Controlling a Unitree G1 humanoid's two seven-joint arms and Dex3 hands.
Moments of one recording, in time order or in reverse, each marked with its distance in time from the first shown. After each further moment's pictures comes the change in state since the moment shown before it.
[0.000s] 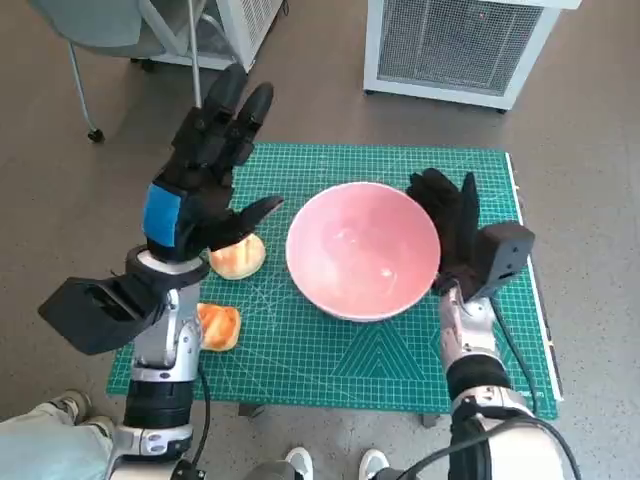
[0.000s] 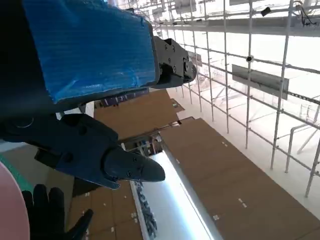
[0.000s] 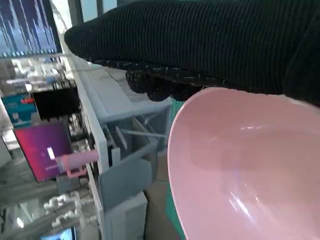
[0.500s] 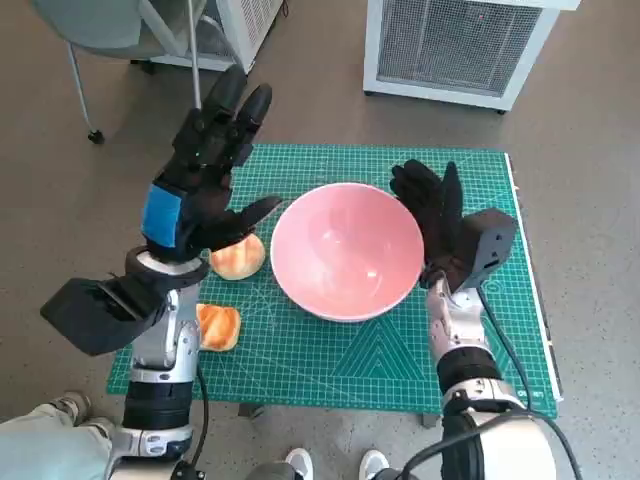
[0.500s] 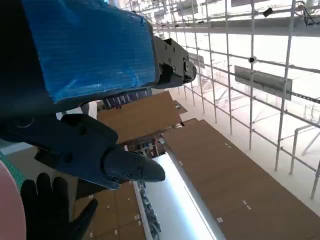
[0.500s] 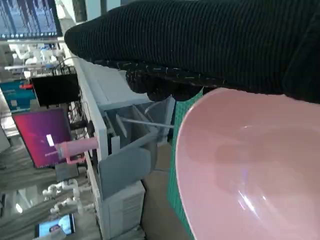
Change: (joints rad) left arm 0.013 -0.002 -0.002 -0.002 0.007 0.002 0.008; right arm -0.039 0.002 0.029 0.002 -0.021 0.005 -0.013
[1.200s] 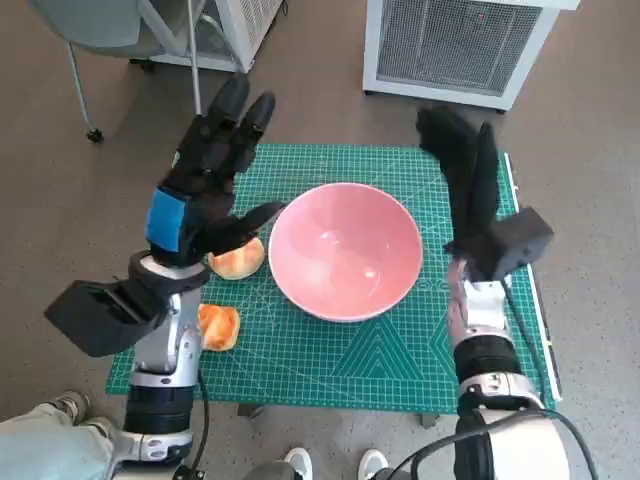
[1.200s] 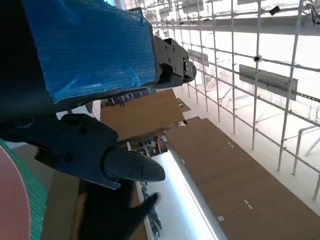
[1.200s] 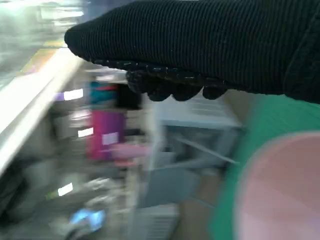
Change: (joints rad) left arm 0.010 -0.019 -0.016 -0.016 -0.003 0.013 -0.004; right arm 0.025 -0.051 0.084 -0.283 -0.032 -0.347 0.052
